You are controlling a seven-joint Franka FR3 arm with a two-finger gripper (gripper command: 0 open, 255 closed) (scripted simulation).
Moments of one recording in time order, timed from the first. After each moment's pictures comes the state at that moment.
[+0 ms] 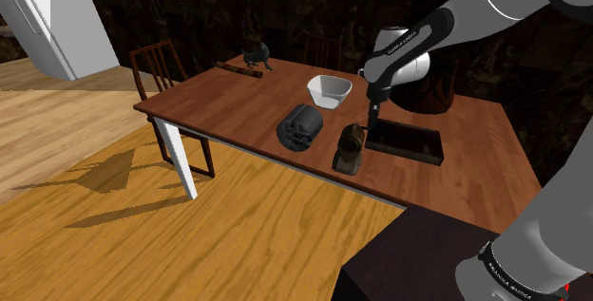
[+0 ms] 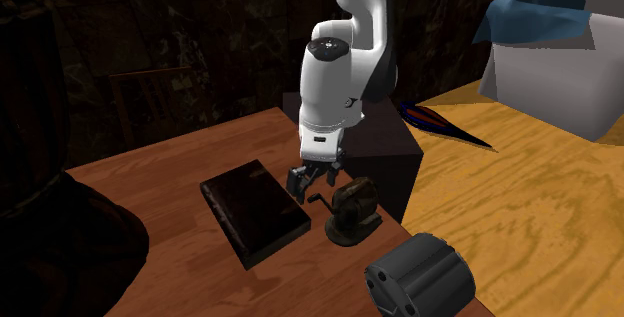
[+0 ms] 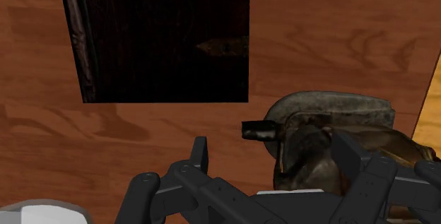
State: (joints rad) arm 0.02 0.17 -0.30 -2.26 0.01 2.46 -0.90
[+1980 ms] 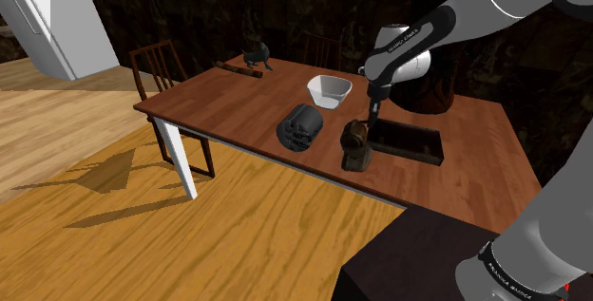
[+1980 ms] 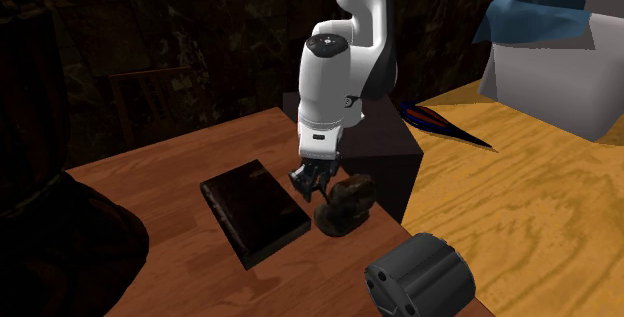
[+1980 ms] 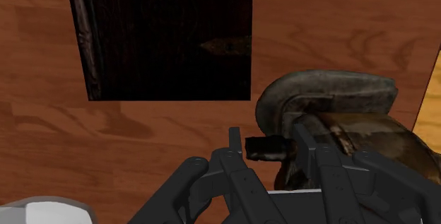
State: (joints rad) arm 0.01 0.16 -0.30 -2.25 0.00 2.44 -0.90
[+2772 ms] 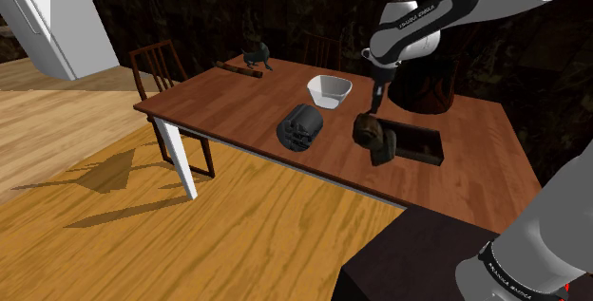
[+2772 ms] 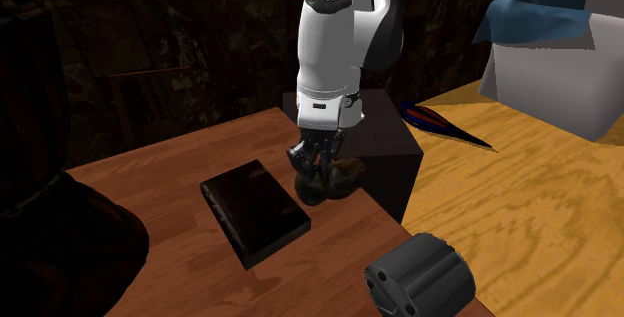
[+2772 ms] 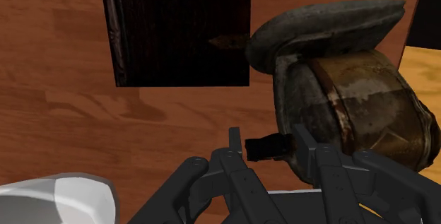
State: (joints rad) arm 0.02 0.06 -0.31 -2.19 -0.04 2.29 -0.88
